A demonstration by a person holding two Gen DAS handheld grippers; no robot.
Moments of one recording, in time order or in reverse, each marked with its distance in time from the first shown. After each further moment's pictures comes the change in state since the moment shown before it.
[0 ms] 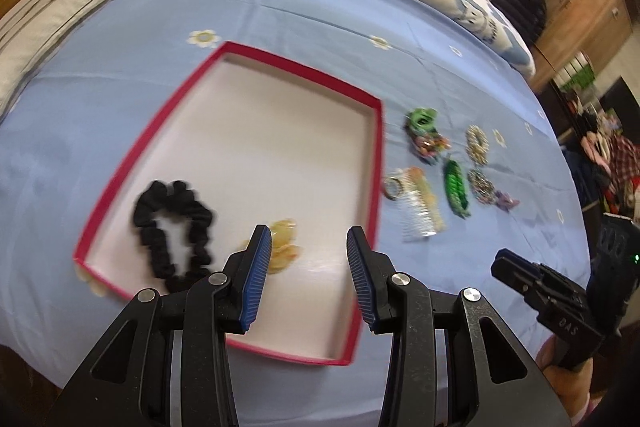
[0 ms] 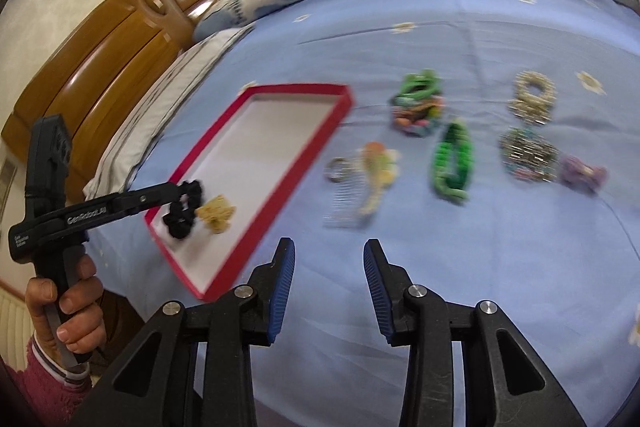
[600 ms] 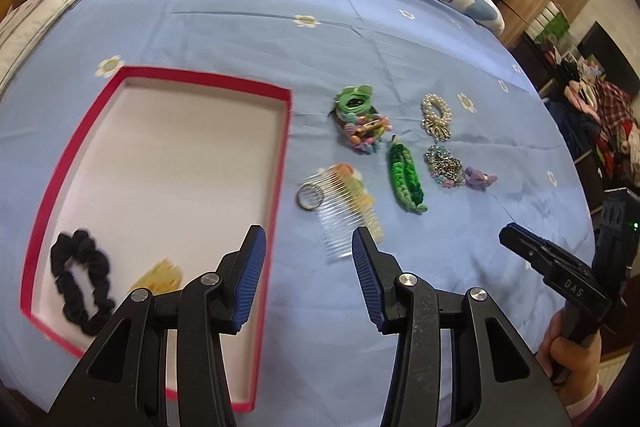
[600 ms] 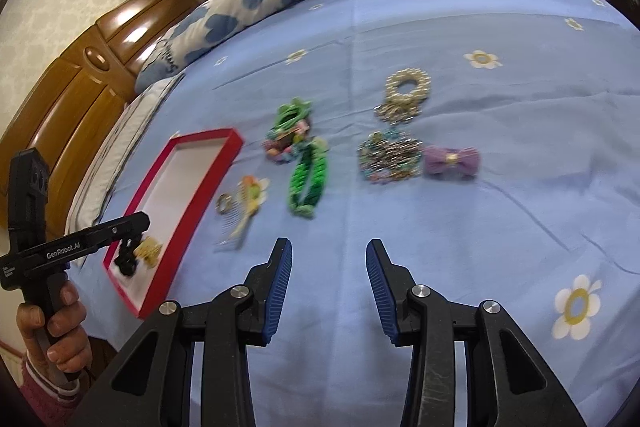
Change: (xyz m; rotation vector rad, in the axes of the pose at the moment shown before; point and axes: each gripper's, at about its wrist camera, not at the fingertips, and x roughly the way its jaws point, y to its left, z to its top) left arm 0.041 -0.085 0.017 0.166 0.051 -0.040; right arm -0.042 -0.097 -0.003 0.163 -0.089 -0.128
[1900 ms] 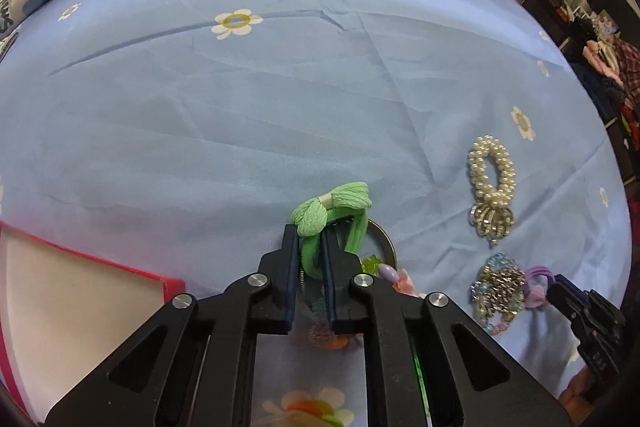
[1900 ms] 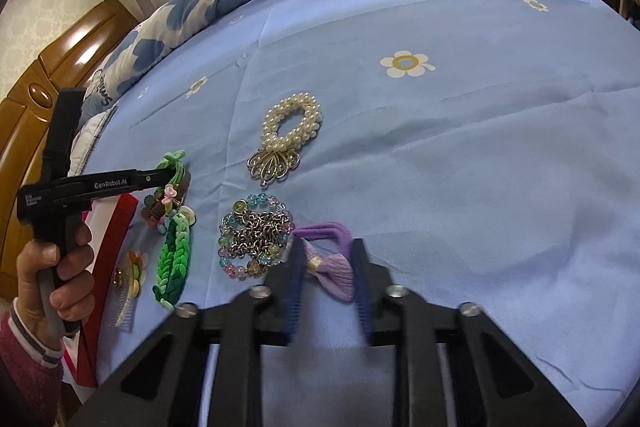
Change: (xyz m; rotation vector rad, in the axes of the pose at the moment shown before) left arm 0.156 -0.047 0.126 0.130 0.089 0.046; right arm 0.046 -0.089 0.052 0.092 -0.015 -0.121
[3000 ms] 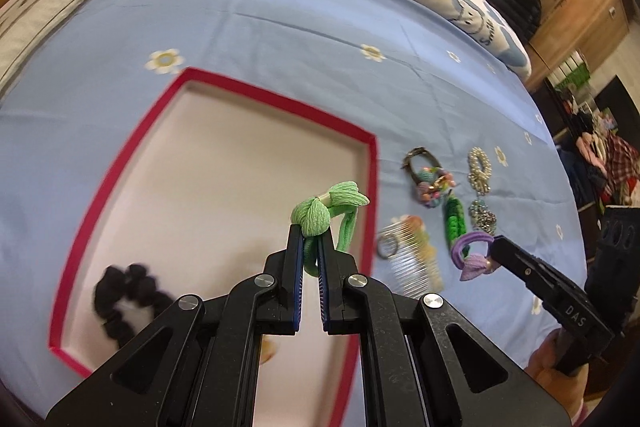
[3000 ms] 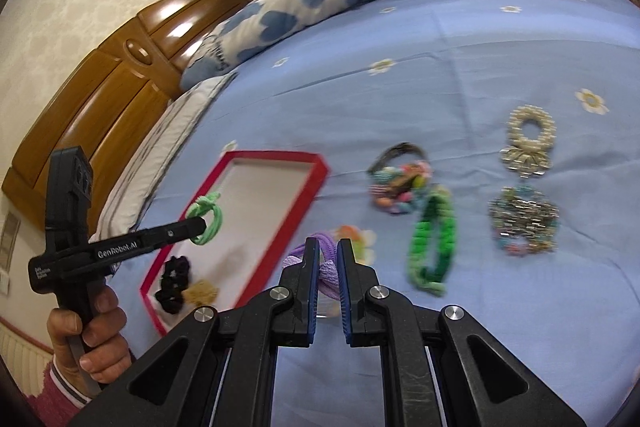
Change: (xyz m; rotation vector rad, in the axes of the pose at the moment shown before) left arm -0.148 0.128 -0.137 -0.294 -0.132 -0.040; right arm -0.019 0.171 -0.027 -0.178 0.019 0.304
